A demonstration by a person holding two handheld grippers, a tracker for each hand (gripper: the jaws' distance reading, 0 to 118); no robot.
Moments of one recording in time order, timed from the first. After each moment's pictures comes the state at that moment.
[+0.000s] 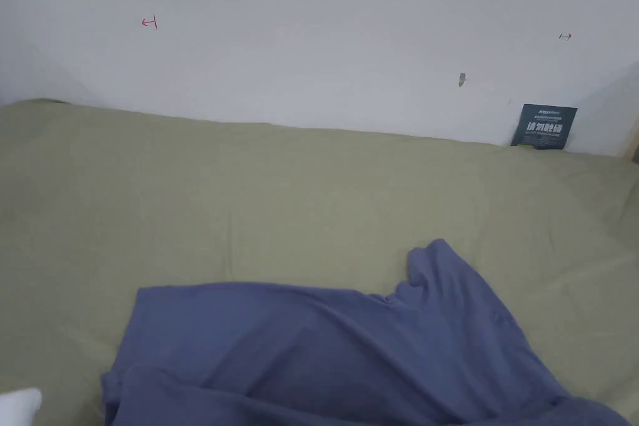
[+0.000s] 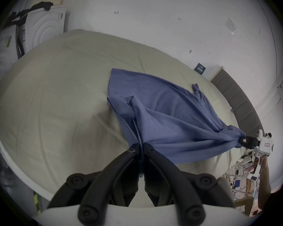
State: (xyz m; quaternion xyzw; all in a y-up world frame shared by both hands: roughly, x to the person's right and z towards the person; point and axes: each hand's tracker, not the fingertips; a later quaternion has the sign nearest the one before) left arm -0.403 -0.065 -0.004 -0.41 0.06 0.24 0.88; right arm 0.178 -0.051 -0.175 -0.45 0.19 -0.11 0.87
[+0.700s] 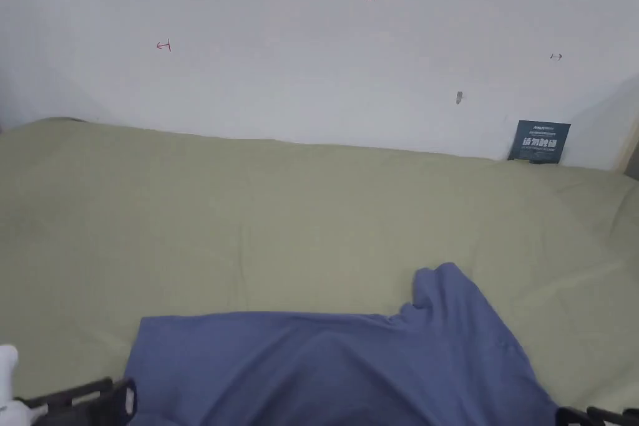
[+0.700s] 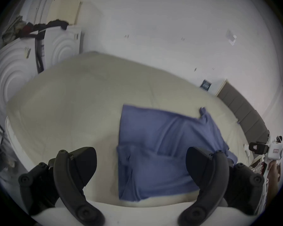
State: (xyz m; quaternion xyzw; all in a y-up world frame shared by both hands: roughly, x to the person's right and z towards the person) left arm -0.406 -0.007 0.022 -0.29 0.11 0.19 0.93; right arm 0.140 0.000 -0.163 -0.36 0.24 0.02 0.90
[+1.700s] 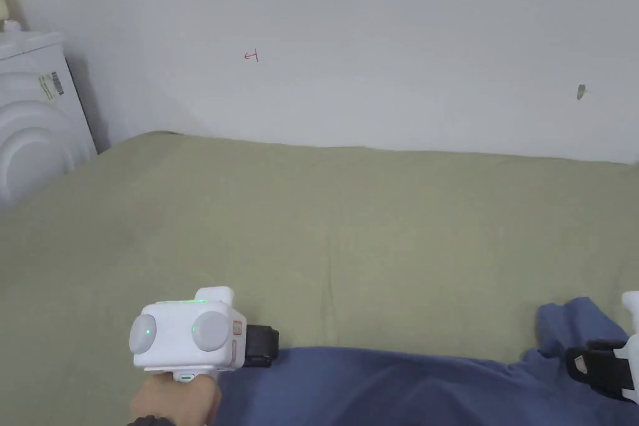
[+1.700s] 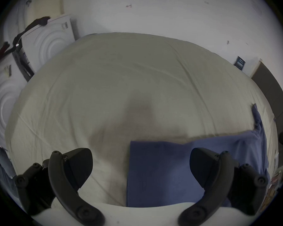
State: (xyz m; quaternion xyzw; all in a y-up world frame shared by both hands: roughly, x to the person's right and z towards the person) left arm -0.494 -0.138 -0.237 -0.46 0.21 0.15 0.85; right arm -0.007 -0.033 -0.325 -0.40 0.30 0.05 0.86
